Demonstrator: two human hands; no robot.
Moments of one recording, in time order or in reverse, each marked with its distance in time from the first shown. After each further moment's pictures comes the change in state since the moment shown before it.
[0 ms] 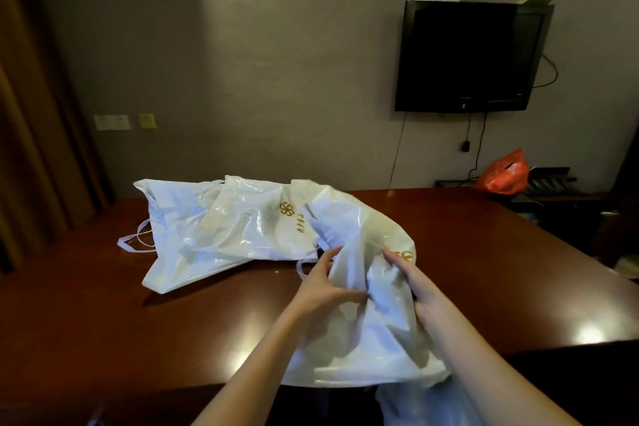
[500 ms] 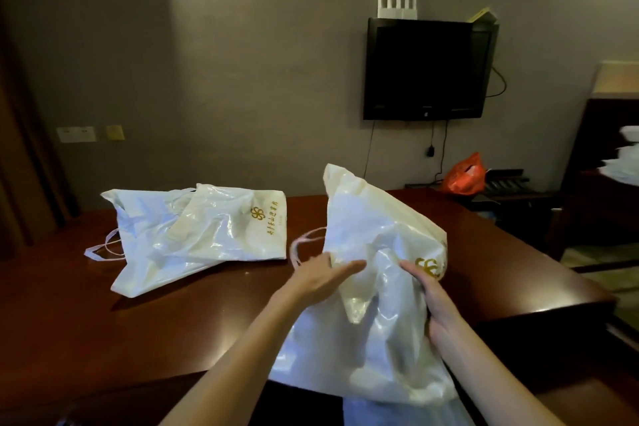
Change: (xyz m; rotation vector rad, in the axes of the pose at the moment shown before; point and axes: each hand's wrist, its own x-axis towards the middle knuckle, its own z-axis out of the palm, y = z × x) left_hand -0.023 0.072 0.036 0.456 -0.154 -0.006; right_hand -0.072 0.003 -0.062 0.151 0.080 -0.238
